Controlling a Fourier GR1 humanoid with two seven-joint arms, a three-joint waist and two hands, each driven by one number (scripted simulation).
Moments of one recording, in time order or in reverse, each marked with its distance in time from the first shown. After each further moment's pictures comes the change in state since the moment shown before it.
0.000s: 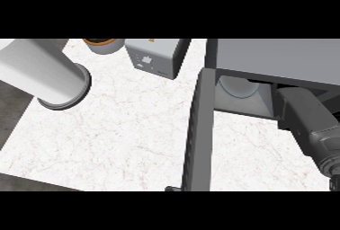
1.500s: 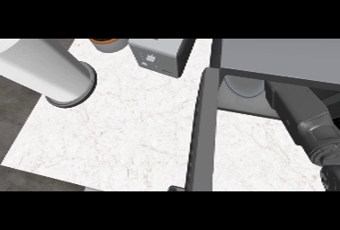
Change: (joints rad) left arm -0.095 0.012 -0.067 0.077 -0.120 -0.042 0.000; right arm -0.104 0.040 0.066 0.011 0.039 0.025 0.094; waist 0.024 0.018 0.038
